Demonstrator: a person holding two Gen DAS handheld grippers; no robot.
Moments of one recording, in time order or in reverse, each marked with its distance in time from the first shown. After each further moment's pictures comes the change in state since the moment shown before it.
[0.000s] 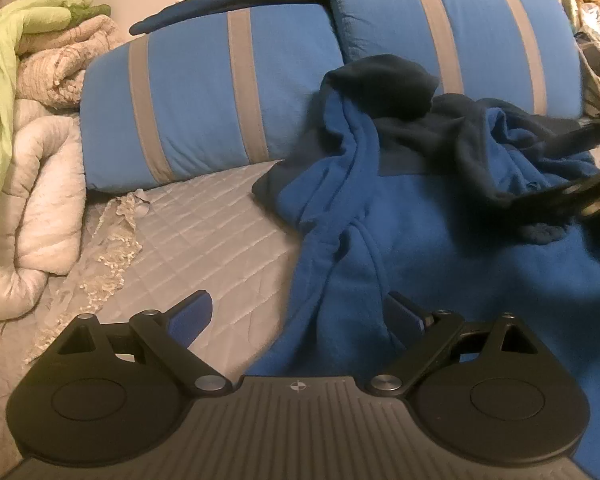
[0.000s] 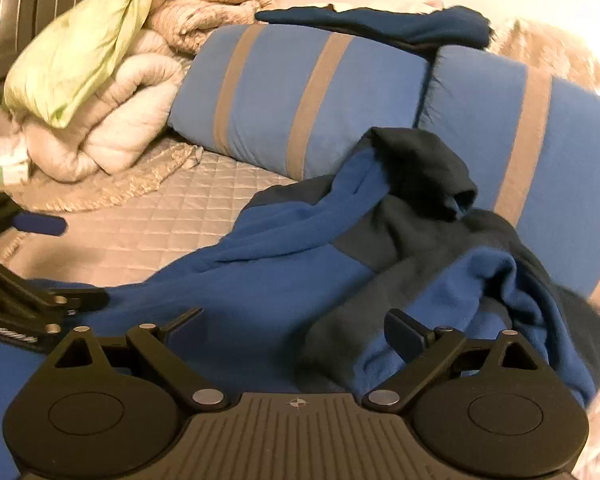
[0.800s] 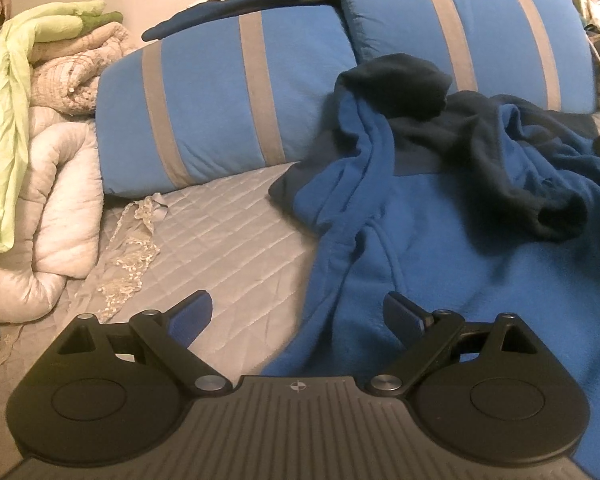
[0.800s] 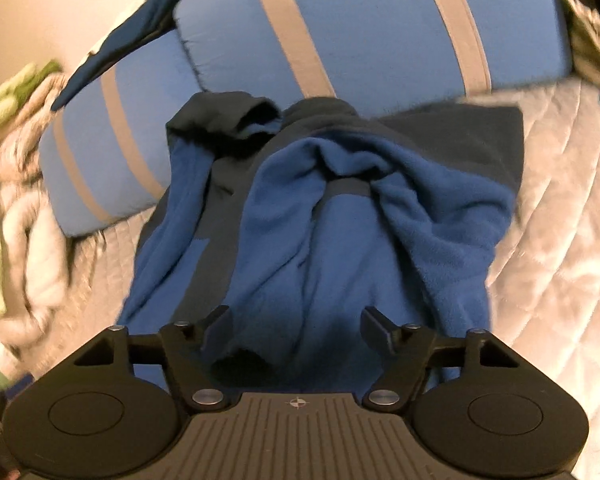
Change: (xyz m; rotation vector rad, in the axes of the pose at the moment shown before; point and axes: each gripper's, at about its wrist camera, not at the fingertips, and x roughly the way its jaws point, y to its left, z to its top) left arm -0.002 -0.003 0.000 0.012 -0.003 0.062; right arm -0.014 -0.155 -0.042 0.749 0.132 -0.035
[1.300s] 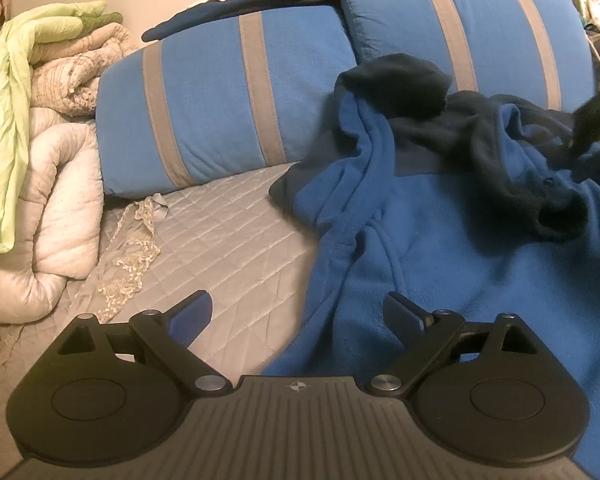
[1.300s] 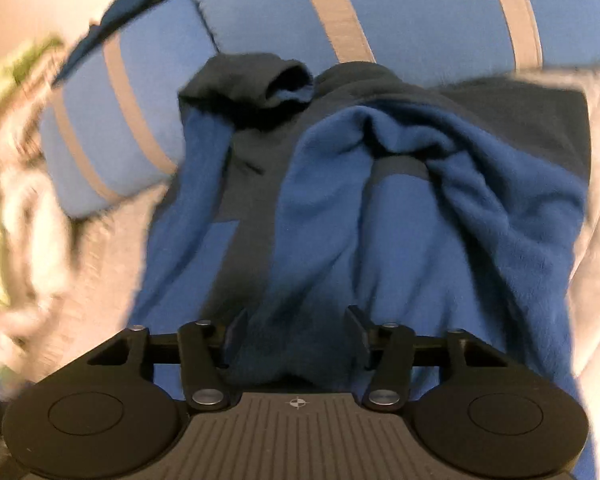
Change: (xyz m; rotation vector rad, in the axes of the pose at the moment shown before) left arm 0.000 0.001 -0.001 0.002 -0.003 0.002; right arm 0.051 0.040 0.009 -0.079 0.080 -0.025
